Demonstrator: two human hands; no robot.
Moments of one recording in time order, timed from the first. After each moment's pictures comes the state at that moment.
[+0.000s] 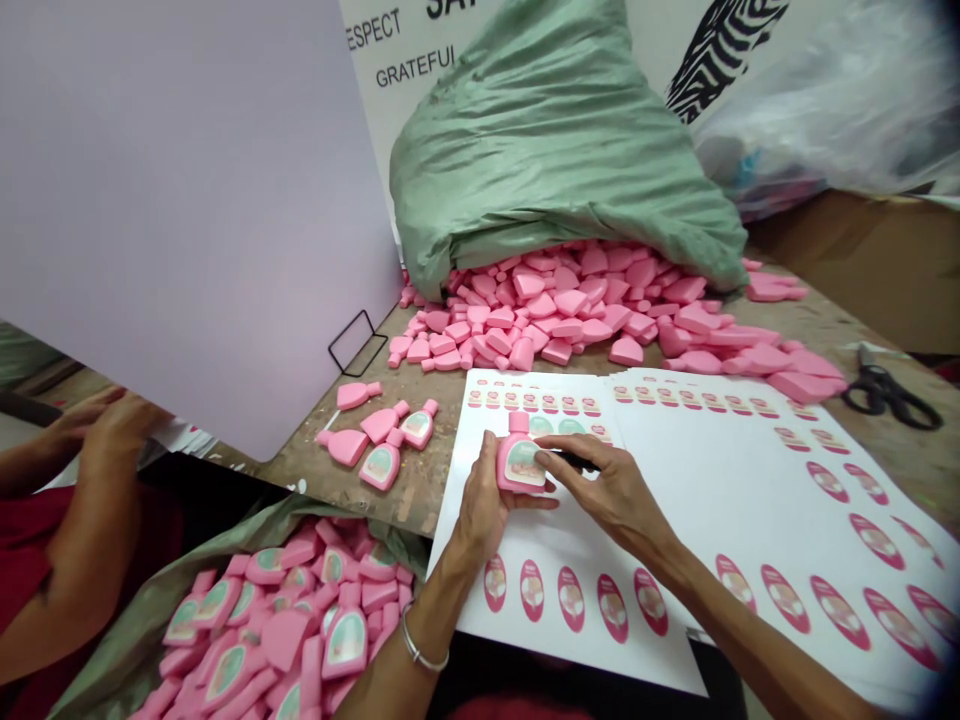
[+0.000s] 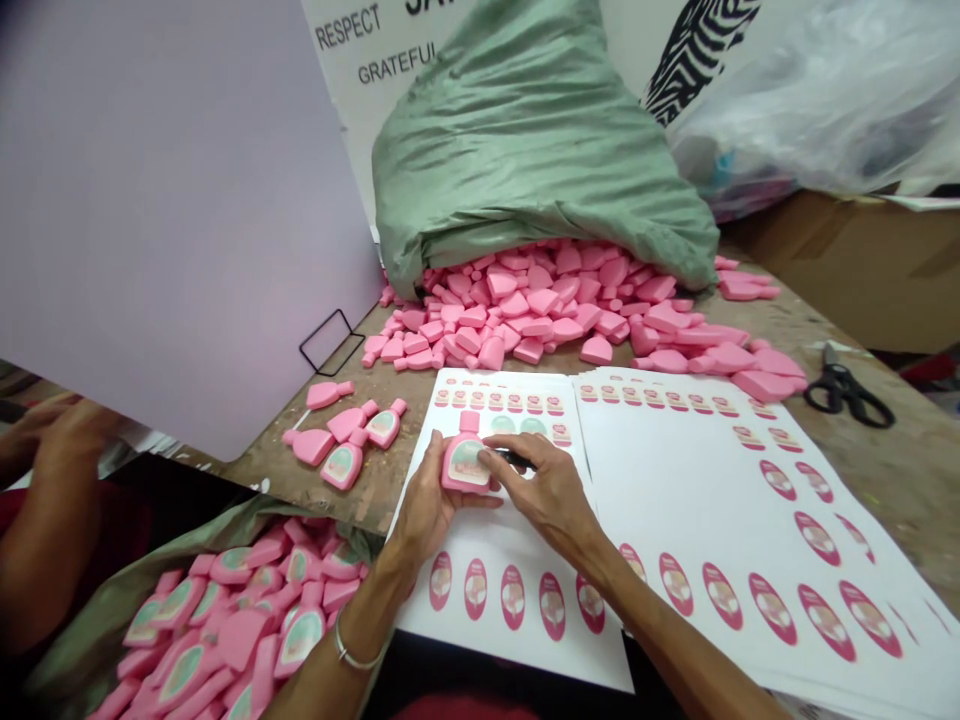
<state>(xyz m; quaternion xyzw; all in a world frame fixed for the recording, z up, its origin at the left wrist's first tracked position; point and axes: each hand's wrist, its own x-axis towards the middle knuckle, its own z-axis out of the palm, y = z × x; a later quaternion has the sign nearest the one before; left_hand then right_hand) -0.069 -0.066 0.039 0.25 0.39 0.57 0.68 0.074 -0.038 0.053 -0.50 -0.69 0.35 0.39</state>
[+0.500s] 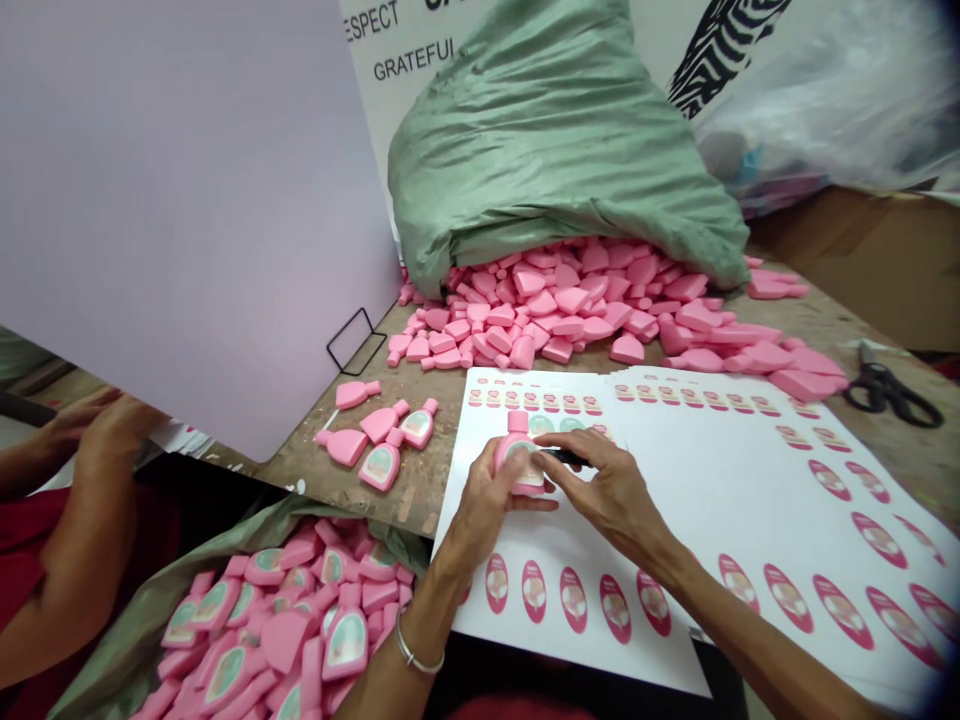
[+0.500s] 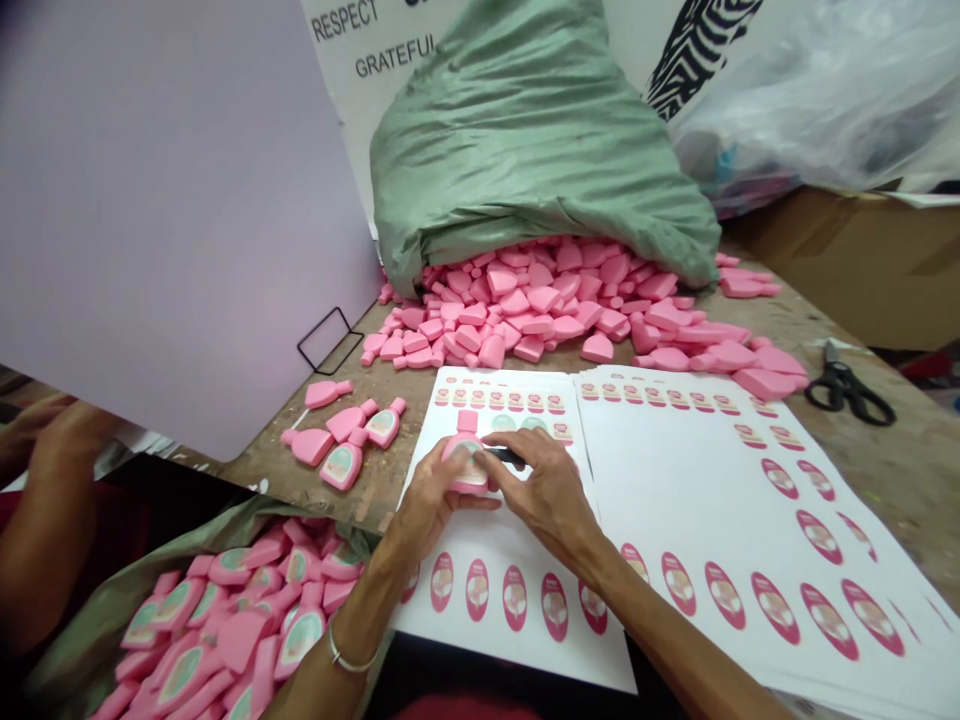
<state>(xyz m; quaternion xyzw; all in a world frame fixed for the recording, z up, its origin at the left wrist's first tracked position) -0.076 -0.070 0.047 0.33 0.38 0.55 0.67 0.071 -0.037 0.049 -0.47 -0.76 0.22 0.39</state>
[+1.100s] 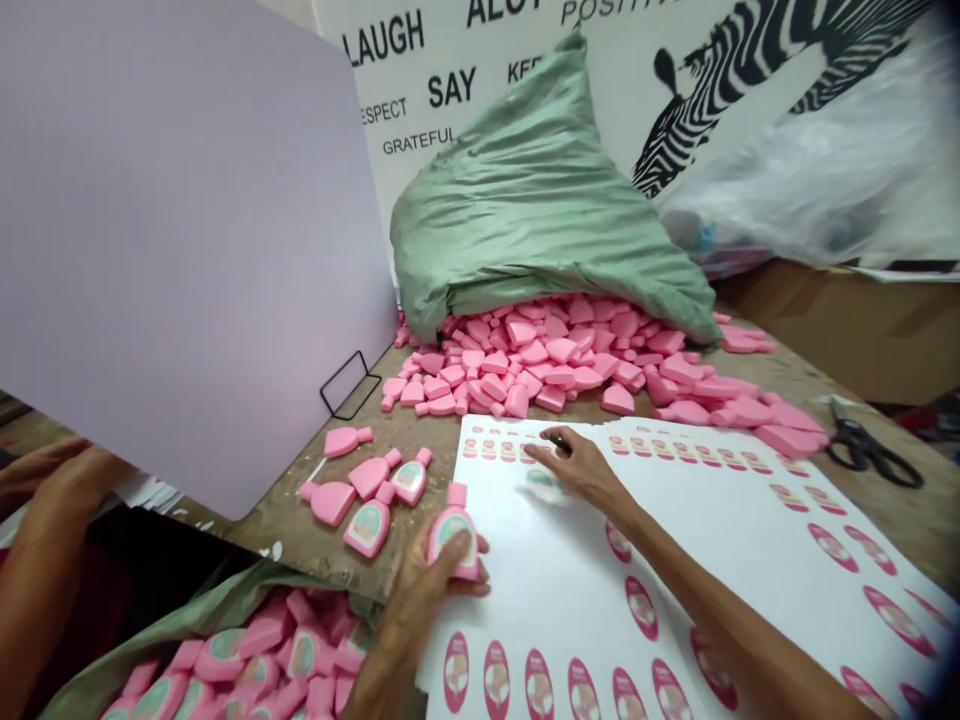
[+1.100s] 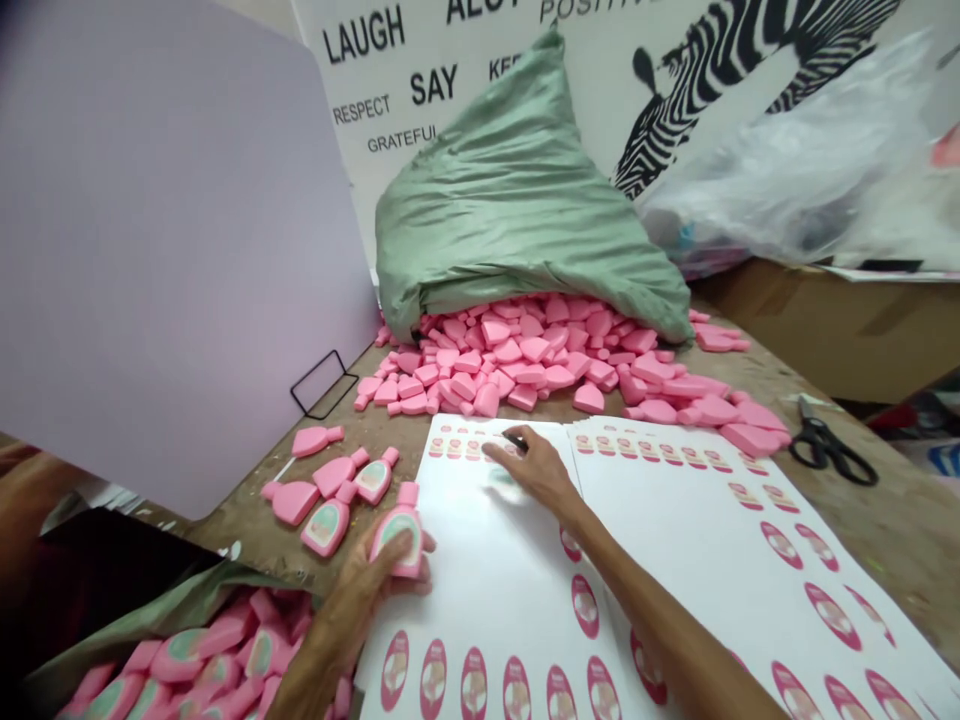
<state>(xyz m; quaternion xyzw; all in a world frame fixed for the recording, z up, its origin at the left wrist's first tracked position) -0.127 -0.086 0.038 0.32 0.52 0.51 0.60 0.074 0.068 0.017 -0.61 -0.68 0.30 0.29</state>
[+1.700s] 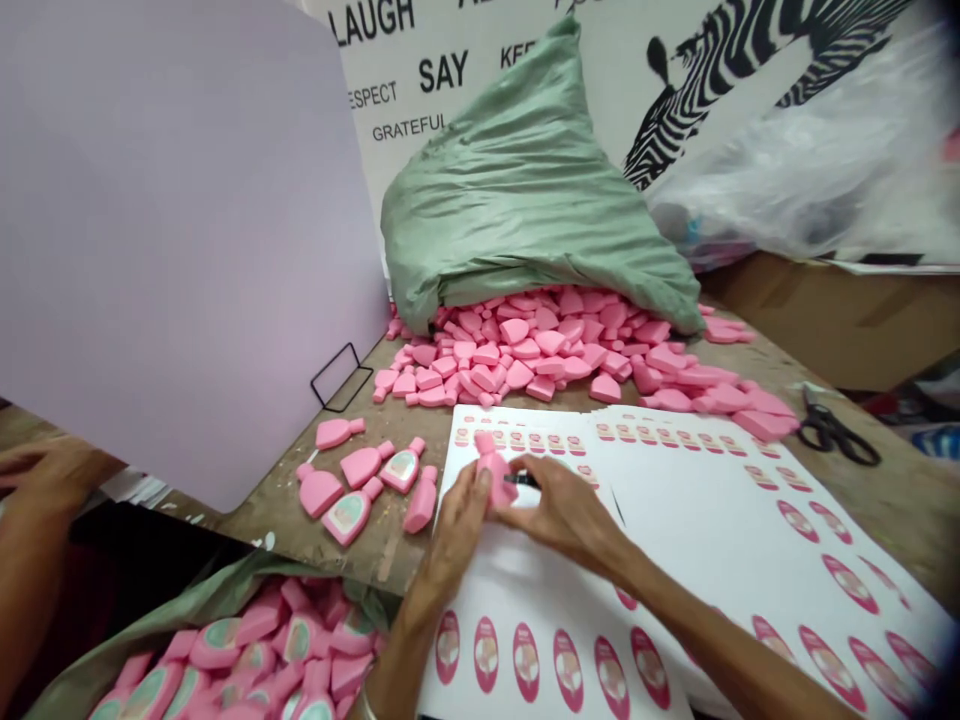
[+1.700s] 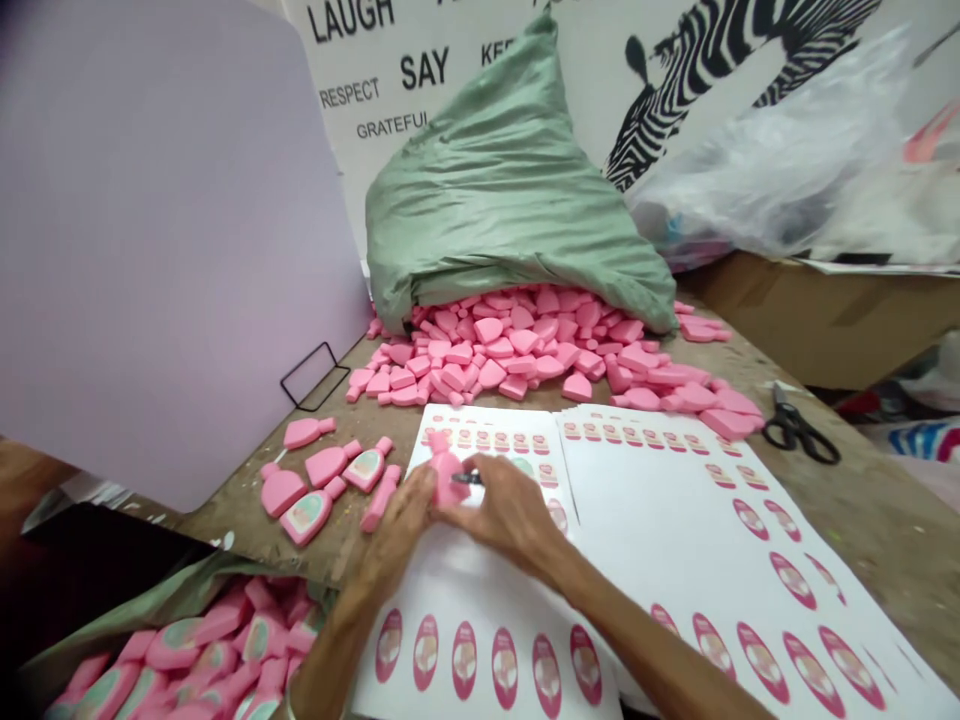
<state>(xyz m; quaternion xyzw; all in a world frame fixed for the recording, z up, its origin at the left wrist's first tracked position) -0.101 -0.055 0.045 0.41 0.60 0.49 0.48 0.052 -0.009 0.062 -0.53 -0.78 0.24 0.23</state>
